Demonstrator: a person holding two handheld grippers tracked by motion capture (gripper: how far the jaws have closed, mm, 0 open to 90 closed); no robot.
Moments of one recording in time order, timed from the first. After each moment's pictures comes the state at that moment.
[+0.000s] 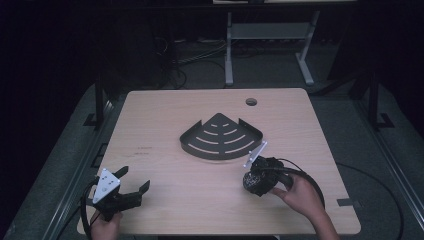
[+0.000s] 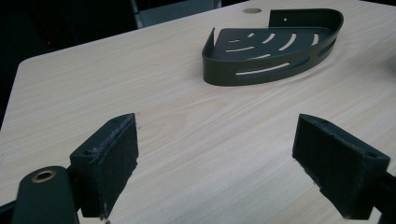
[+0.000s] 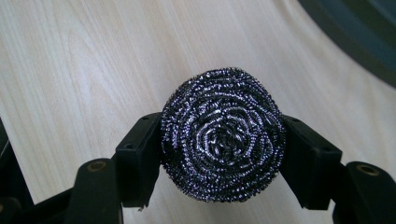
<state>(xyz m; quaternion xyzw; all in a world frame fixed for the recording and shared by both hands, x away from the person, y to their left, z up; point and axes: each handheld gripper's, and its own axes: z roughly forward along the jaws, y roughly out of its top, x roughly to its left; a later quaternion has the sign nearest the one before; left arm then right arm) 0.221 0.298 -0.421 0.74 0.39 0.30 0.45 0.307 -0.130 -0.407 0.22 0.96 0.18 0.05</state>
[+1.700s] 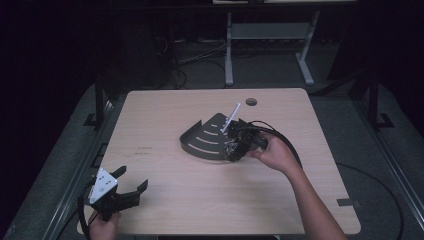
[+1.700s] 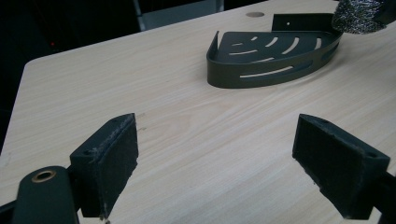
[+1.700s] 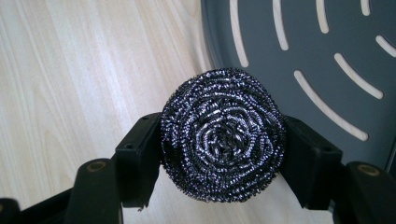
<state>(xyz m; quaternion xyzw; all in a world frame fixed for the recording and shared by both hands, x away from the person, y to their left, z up) 0.221 0.302 -0.420 0.74 0.40 0.30 0.45 0.398 -0.076 -0.369 0.20 0.96 0.18 0.01</state>
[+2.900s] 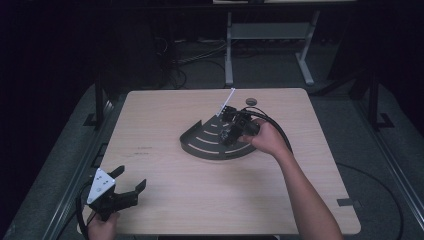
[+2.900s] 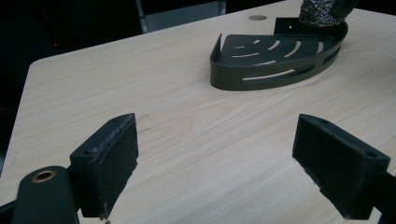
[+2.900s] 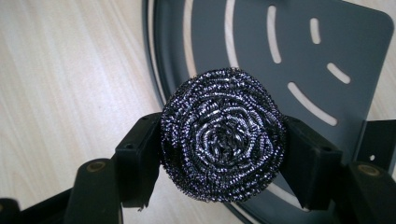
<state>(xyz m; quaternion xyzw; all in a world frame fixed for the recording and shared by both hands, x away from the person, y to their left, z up) 0.220 0.306 -0.418 0.73 0.40 0.30 0.46 0.446 -0.064 -0.366 0.23 0.96 0.18 0.01</state>
